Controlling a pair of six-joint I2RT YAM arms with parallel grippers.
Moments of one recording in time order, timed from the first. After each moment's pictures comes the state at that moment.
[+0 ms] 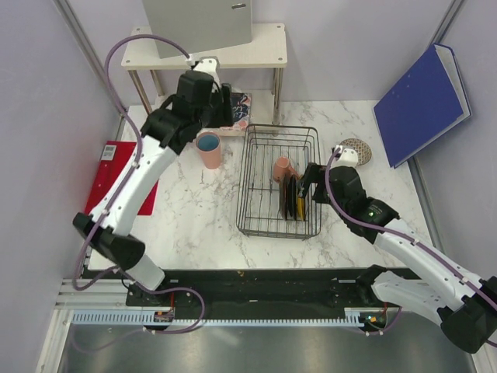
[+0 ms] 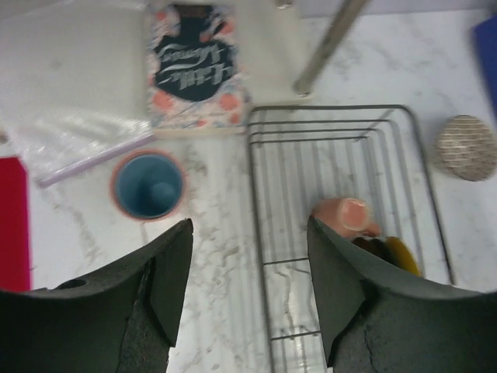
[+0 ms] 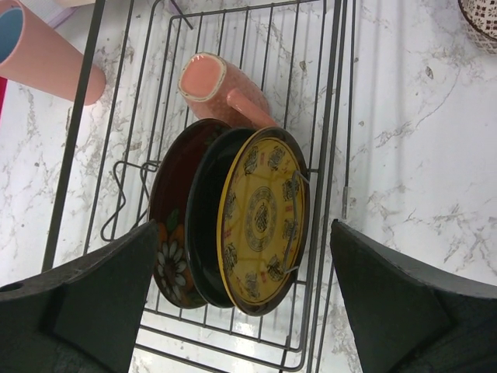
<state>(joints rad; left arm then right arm) -0.51 1.64 1.94 -0.82 -0.25 -0.31 0.63 0.96 0.79 -0.35 0.34 0.59</state>
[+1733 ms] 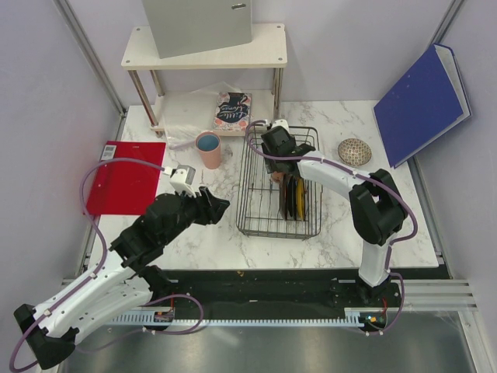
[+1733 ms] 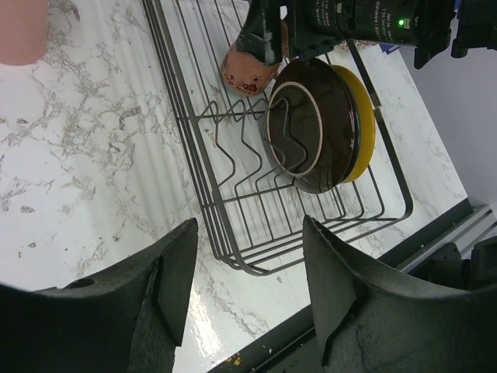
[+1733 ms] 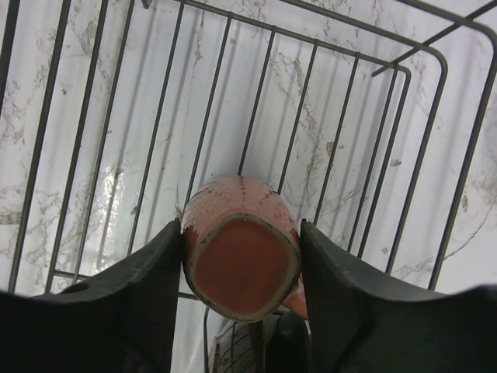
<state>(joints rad) -0.77 0.64 0.65 -0.31 -0.17 -0.57 0.63 1.89 1.43 -0.40 0.42 0.28</state>
